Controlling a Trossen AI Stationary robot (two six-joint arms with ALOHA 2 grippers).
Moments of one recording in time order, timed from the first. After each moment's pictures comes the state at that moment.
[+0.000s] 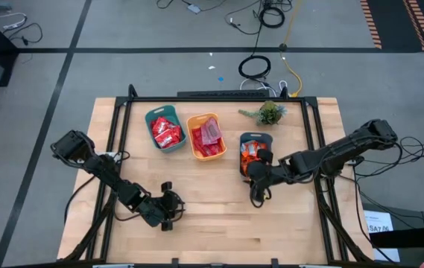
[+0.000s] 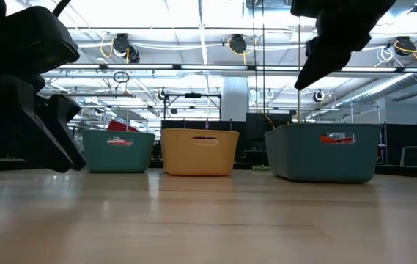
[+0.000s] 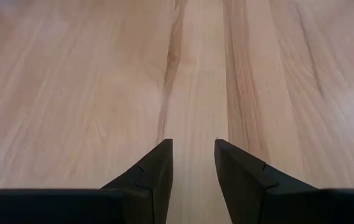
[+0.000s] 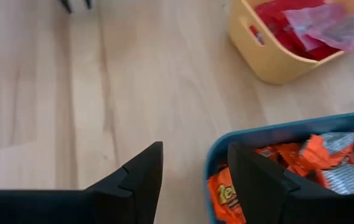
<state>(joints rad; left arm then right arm) -0.68 1.64 0.57 0.23 -0.51 -0.56 0.33 1.36 0.94 -0.52 0.33 0.46</state>
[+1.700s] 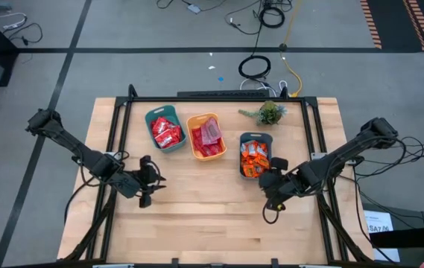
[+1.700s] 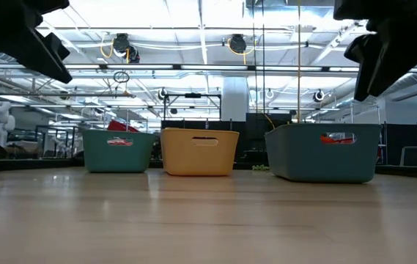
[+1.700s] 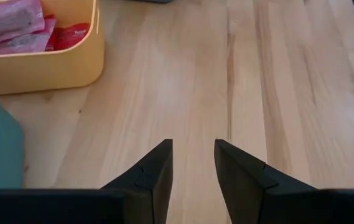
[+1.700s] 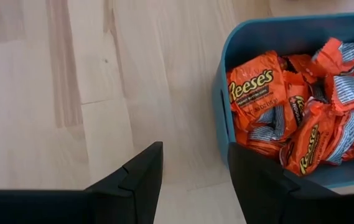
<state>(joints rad) -0.60 0.95 0.58 -0.47 -0.46 -0.52 0.50 1.34 0.94 -0.82 0.34 0.63</state>
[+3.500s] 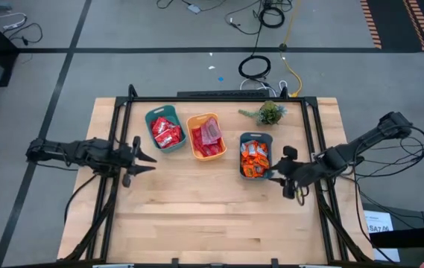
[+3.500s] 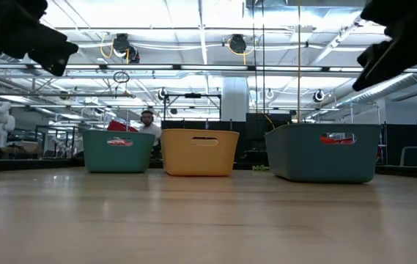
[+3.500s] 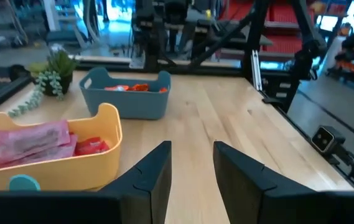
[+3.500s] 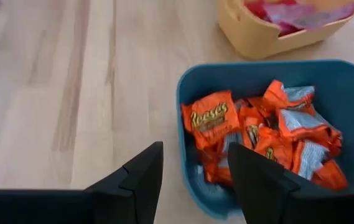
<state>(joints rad) -0.16 0.17 0.25 -0.27 -0.01 -0.07 0.49 0.87 0.61 -0.58 0.44 0.46</state>
